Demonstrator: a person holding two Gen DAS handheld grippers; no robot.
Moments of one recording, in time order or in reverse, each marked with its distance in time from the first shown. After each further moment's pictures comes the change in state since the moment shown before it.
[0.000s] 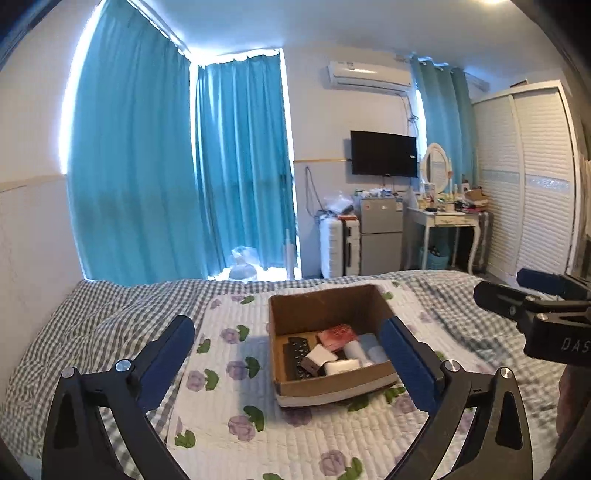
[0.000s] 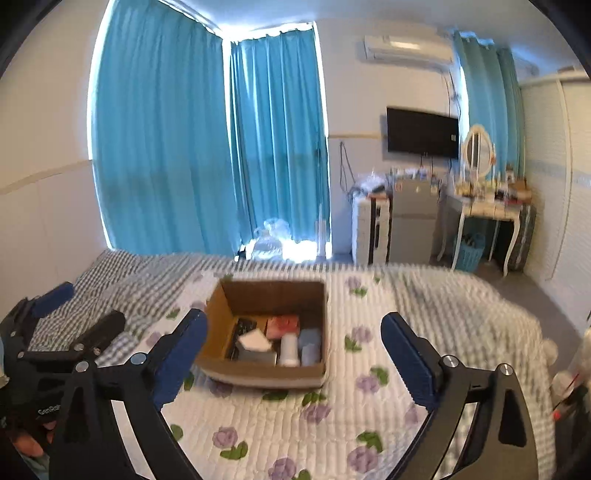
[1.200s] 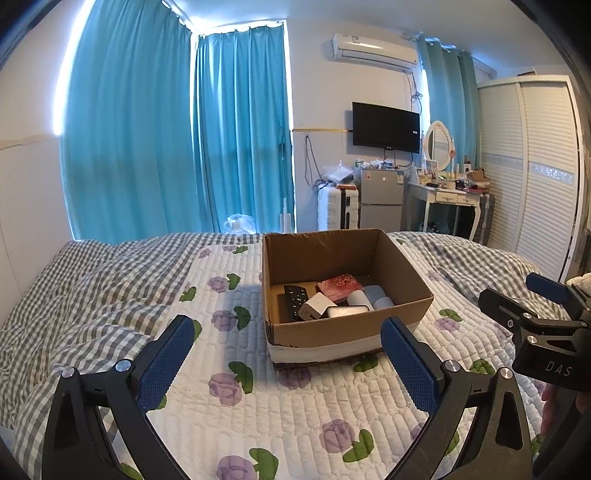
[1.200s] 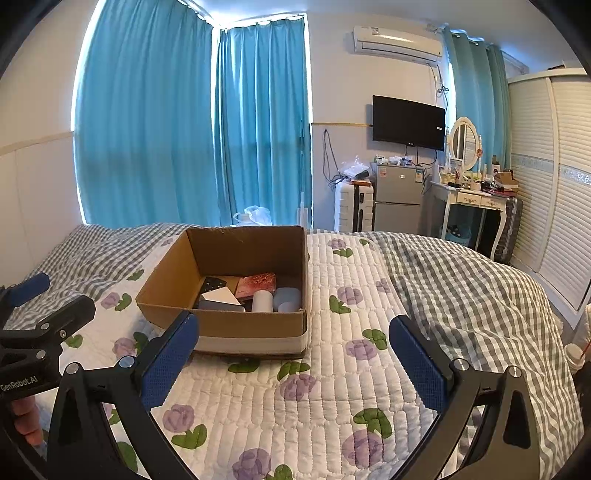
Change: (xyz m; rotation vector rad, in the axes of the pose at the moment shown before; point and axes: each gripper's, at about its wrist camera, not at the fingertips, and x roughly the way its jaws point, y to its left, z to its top) left arm 0.036 -0.001 -0.066 -0.028 0.109 -0.033; right arm 0.058 -0.022 -0.085 -0.018 -0.005 -0.090
